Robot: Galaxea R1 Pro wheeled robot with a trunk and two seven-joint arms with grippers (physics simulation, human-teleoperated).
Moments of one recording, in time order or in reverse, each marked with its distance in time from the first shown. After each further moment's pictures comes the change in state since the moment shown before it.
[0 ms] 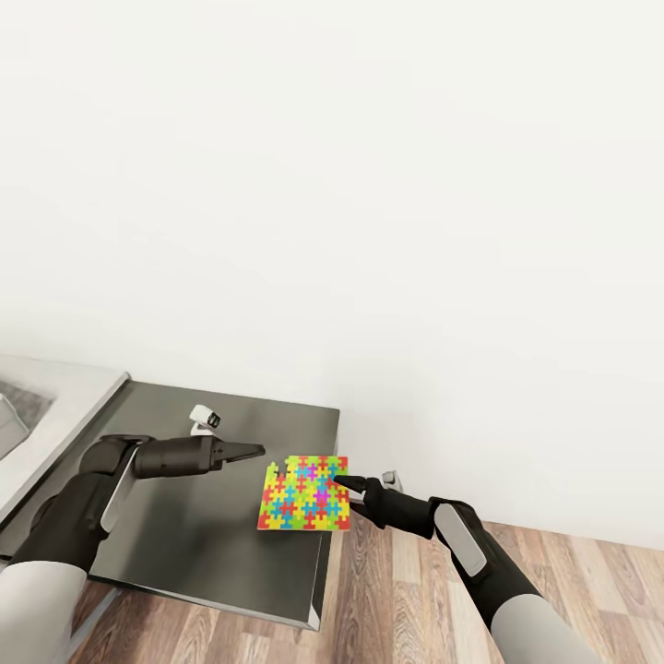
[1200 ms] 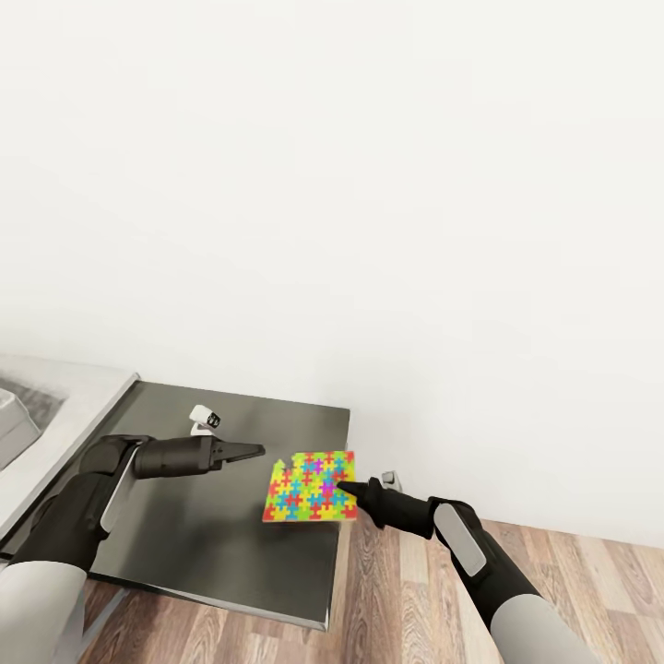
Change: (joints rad) left arm 0.000 0.001 0.000 0.002 0.002 -0.002 -0.001; right arm 0.000 0.002 0.001 -0.001 -0.008 0.003 -0.003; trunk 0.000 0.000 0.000
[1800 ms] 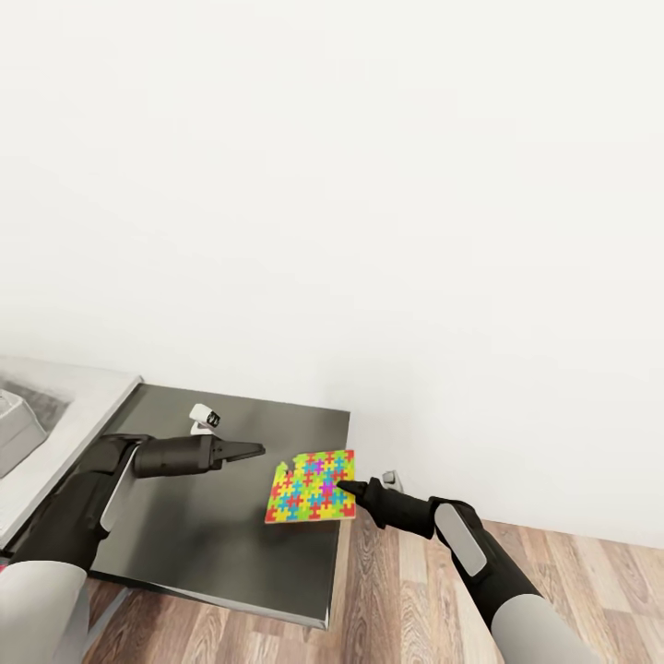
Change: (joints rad) left arm -0.002 -0.001 0.002 -0.003 -0.001 0.011 -0.002; right arm 0.000 -0.002 -0.001 -0.002 0.009 -0.004 -0.009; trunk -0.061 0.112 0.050
